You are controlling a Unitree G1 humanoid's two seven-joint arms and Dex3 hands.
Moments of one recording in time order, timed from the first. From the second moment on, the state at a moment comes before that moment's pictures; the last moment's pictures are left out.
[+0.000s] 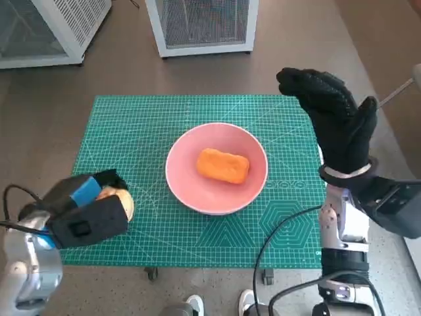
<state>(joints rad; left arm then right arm) -0.10 0.77 -0.03 -0.40 0.58 0.56 -0.57 -0.62 -0.13 -0.15 0.33 0.39 -0.50 0.58</state>
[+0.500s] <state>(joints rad) -0.23 0.74 -0.02 -0.48 0.53 0.43 -0.54 -0.63 -0.13 -0.15 0.35 0.39 -0.50 0.58</state>
